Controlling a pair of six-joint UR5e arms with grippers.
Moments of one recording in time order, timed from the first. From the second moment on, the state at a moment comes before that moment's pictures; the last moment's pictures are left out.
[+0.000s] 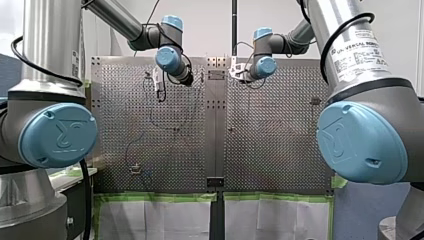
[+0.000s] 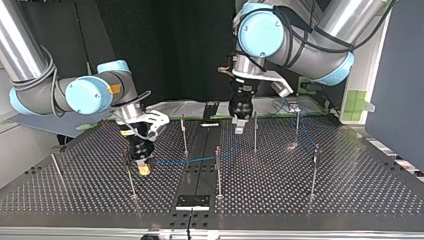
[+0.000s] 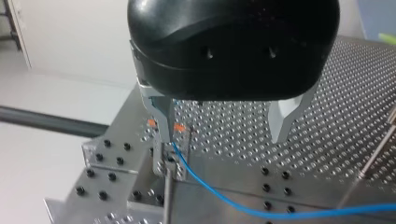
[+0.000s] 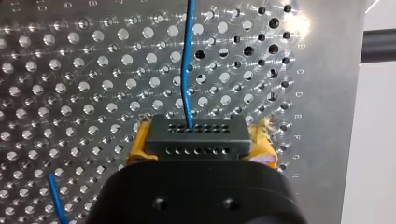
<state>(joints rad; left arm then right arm) -0.41 -1.61 -1.76 -2.95 -1.83 -1.72 2.07 -1.14 1.27 -0.16 1.49 1.65</state>
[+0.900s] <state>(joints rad) -0.62 -1.71 -1.61 -2.92 -2.03 -1.50 2.07 -1.14 1.34 -0.17 1.50 1.65</state>
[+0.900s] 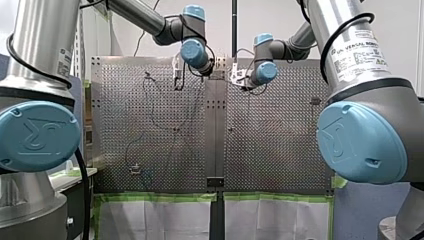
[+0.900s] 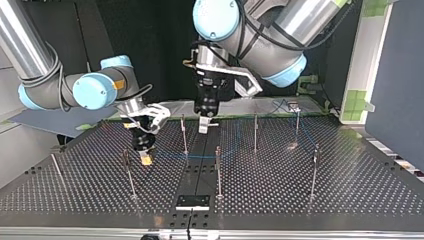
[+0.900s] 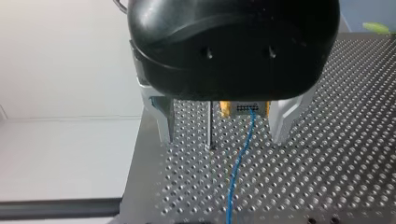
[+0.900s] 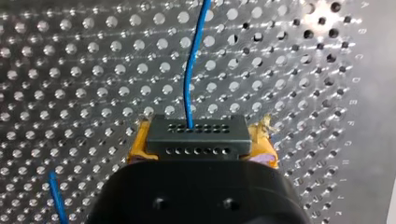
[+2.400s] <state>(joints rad) -0.61 -2.03 -1.22 -2.88 -2.24 -1.43 2.03 -1.14 1.37 -0.17 1.52 1.64</state>
